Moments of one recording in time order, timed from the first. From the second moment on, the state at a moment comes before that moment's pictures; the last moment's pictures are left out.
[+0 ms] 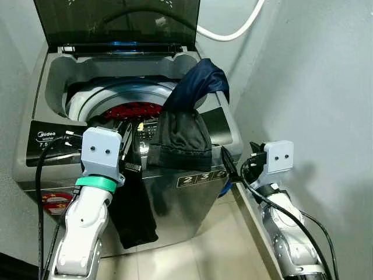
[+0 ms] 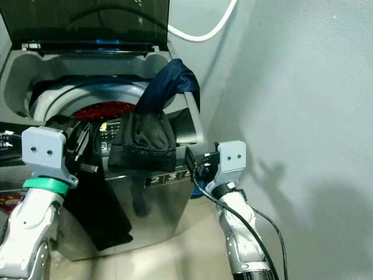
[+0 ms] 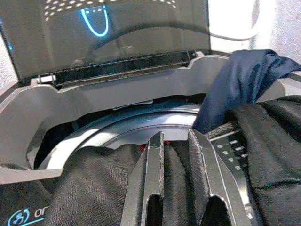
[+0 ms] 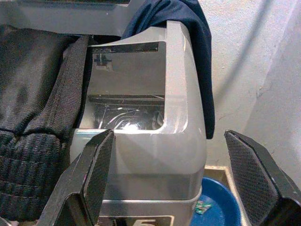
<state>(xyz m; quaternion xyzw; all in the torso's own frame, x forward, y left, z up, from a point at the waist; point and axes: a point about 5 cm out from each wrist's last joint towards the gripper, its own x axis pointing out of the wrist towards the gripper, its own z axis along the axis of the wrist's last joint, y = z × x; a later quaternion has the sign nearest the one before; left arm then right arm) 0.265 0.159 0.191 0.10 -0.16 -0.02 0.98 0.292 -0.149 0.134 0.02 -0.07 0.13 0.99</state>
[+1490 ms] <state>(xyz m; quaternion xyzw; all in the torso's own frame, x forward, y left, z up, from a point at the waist) 0.249 0.171 0.190 0.01 -0.04 -0.07 1.00 0.298 -0.133 0.135 0.05 -0.09 0.12 0.99</state>
